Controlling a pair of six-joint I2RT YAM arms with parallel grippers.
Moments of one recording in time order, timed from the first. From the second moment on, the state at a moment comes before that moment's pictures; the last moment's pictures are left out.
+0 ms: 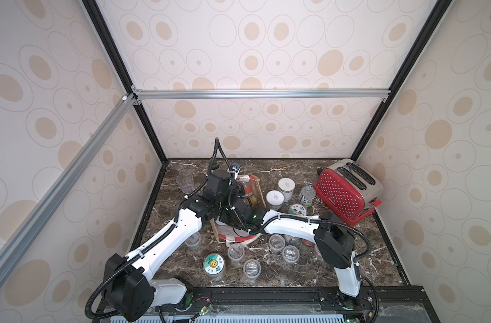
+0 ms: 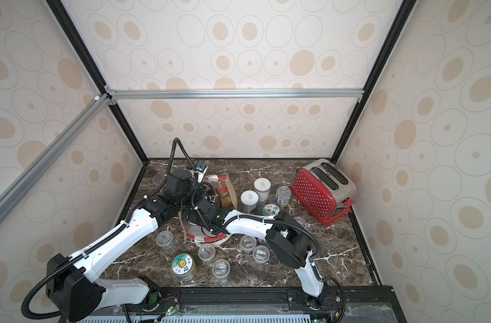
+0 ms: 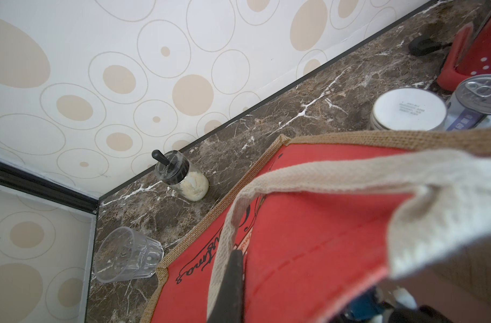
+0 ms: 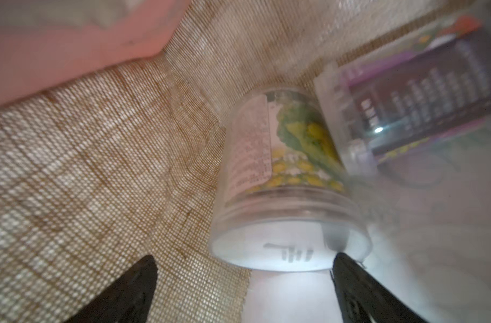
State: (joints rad) left arm -0.56 1.29 1.10 -0.34 -0.29 0.19; right arm 1.05 2.04 1.52 -0.17 0.08 1.20
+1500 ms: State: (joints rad) left arm -0.54 1.30 1.10 -0.34 -0.28 0.20; right arm 1.05 2.08 1.55 -0.22 0.18 1.07
